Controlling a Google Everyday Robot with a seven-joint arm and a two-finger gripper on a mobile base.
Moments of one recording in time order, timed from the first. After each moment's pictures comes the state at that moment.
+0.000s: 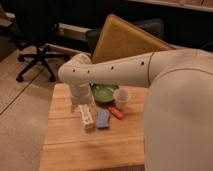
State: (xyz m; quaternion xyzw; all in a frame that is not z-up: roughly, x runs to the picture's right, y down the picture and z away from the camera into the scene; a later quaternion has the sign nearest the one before) arm -0.108 0.103 0.703 -0.26 0.23 0.64 0.68
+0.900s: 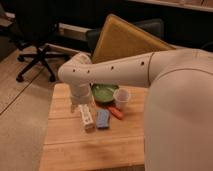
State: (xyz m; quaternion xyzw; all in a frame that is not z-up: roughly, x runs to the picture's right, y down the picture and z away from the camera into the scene) arm -0.106 0.097 0.704 -0.26 0.22 0.64 0.69
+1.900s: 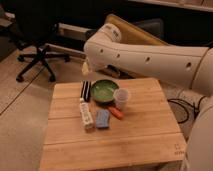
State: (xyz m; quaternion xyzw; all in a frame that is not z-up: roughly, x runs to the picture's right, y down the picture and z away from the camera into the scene) arm -0.050 -0.092 0.703 -0.12 -0.03 0.55 0.83
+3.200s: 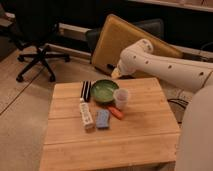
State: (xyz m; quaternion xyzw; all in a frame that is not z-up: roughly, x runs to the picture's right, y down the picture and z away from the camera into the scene) arm 0.093 -0.085 0.804 -0.11 0.00 0.57 0.82
